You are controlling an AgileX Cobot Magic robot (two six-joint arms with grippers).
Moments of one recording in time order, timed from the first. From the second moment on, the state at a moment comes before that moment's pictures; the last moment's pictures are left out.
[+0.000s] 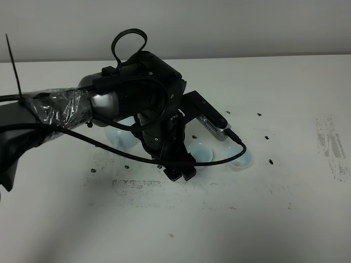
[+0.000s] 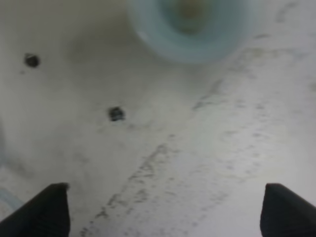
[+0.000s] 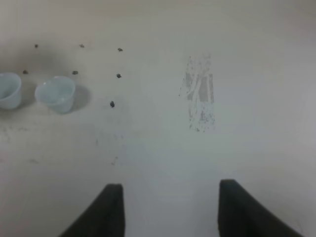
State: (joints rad) left arm -0.72 2.07 -1.57 0.13 0.97 0.17; right arm -0.02 0.01 -0.52 0.03 1.11 -0.03
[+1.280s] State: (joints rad) left arm -0.67 2.12 -1.57 0.27 1.06 0.02; right arm -0.02 0.01 -0.52 0.03 1.11 -0.03
